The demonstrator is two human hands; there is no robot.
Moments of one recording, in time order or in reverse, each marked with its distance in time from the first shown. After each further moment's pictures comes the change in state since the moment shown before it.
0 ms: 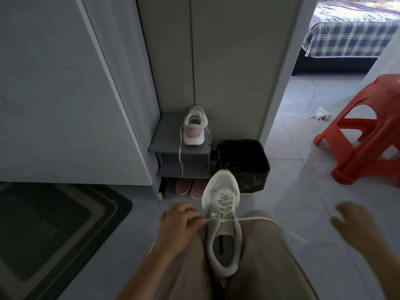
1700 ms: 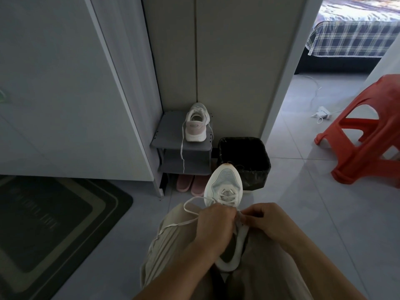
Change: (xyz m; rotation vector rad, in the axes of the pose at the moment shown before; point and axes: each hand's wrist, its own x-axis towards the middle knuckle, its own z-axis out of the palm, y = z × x) left_hand 0.006 0.076 0.020 0.115 0.020 0.211; right_hand -0.083 -0.164 0.010 0.417 -0.666 -0.229
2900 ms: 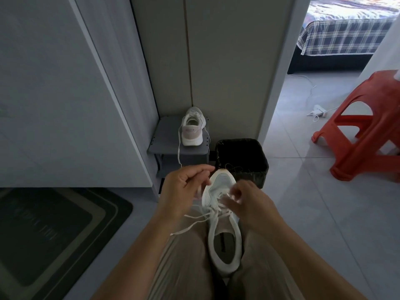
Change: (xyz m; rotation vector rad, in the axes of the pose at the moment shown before) left_hand 0.015 -0.019 -0.095 -0.783 0.241 -0.076; right_hand 0.005 -0.053 0.005 -0.341 0.181 -0.097
